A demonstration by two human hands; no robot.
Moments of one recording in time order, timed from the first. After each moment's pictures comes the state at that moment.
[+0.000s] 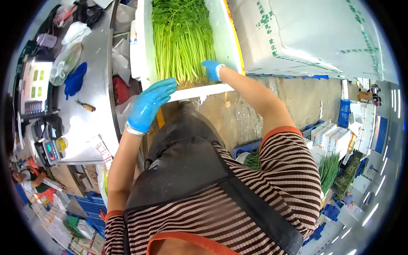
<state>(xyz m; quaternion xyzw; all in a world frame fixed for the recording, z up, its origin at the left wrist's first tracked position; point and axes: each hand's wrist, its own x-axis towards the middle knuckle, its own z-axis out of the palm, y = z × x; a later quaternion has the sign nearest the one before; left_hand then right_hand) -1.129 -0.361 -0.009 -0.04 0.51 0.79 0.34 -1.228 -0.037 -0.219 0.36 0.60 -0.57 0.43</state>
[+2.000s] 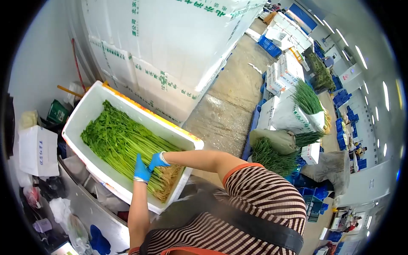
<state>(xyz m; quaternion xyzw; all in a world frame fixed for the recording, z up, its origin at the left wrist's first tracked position) -1.327 -0.225 -0.210 -0.20 0.44 0.66 0.57 -1.259 -0.081 -0.135 0.26 0.71 -0.50 0.42</state>
